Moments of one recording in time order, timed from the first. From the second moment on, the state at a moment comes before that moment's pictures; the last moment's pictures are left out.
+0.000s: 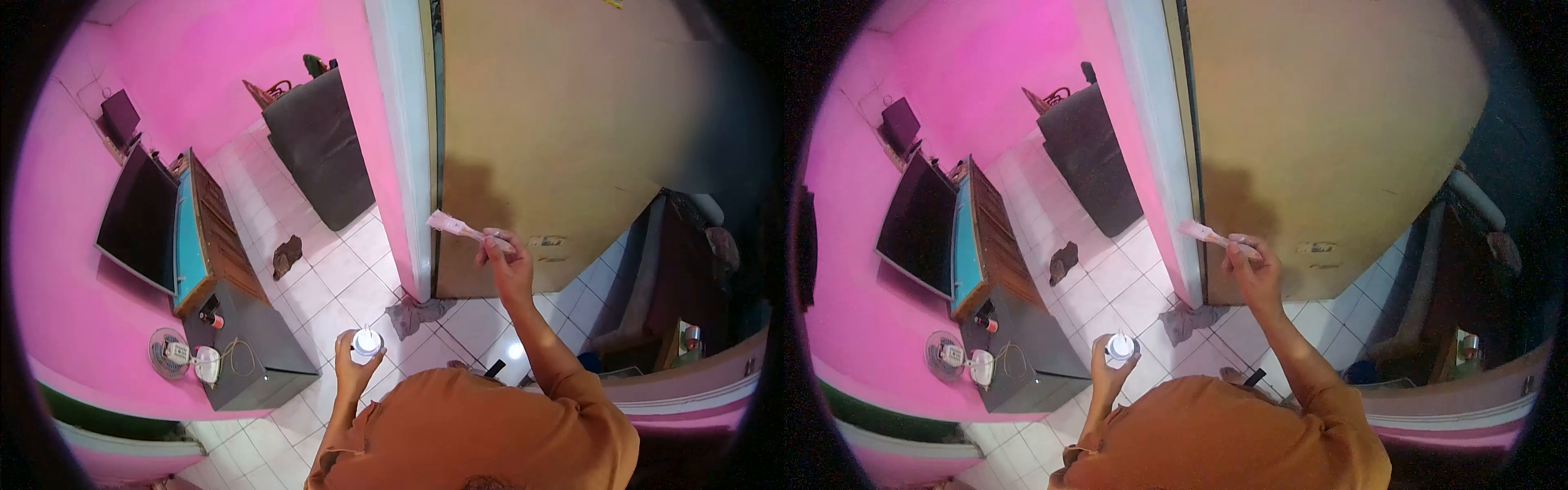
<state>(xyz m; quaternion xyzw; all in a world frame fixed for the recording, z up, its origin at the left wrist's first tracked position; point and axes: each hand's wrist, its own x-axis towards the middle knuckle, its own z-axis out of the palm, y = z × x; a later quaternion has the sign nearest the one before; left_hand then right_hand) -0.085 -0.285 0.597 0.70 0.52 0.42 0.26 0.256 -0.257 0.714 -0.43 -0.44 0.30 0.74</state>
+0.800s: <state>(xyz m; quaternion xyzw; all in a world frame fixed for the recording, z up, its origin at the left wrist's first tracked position) 0.035 -0.246 0.640 0.71 0.48 0.46 0.24 0.318 -0.270 0.732 -0.38 -0.43 0.35 0.74</state>
